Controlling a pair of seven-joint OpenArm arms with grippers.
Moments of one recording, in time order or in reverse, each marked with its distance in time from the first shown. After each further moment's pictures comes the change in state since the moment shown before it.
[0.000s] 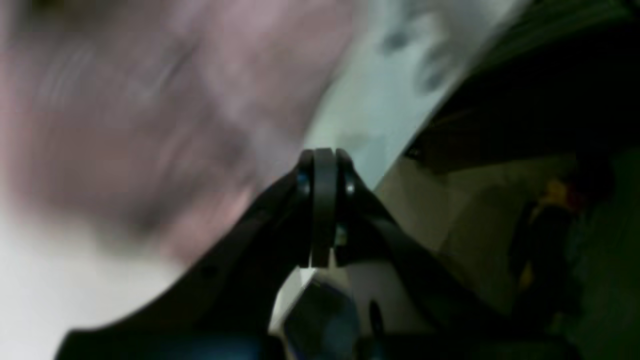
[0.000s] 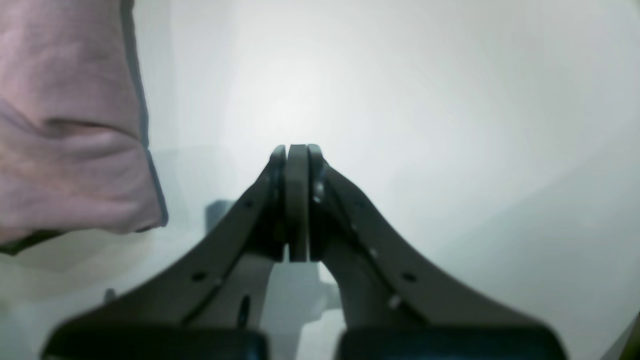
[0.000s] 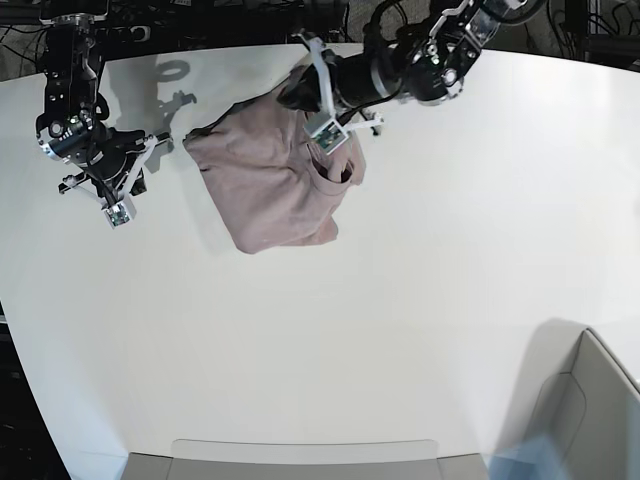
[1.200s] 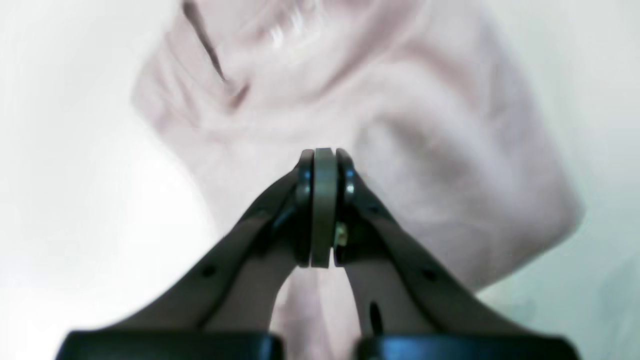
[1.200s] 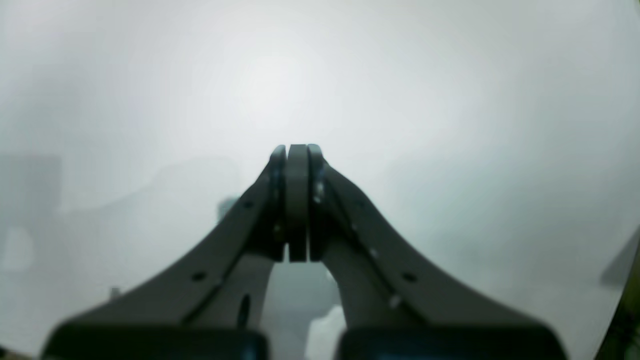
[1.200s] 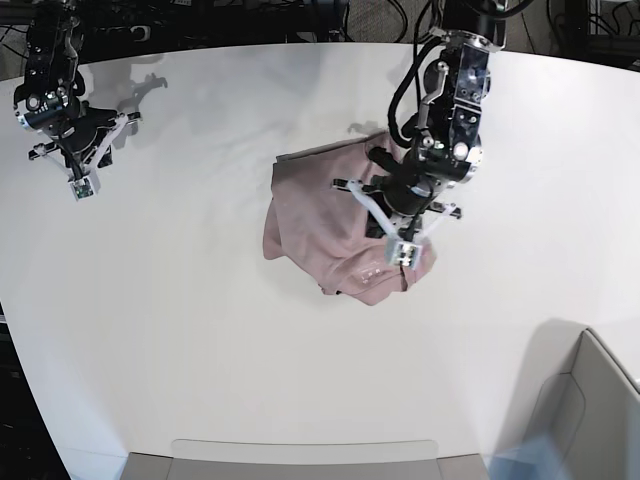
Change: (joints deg) left arm -11.0 14.3 -19.5 -11.0 21.3 10.3 0.2; right arm -8.1 0.3 9.7 1.6 0.2 0.0 0.0
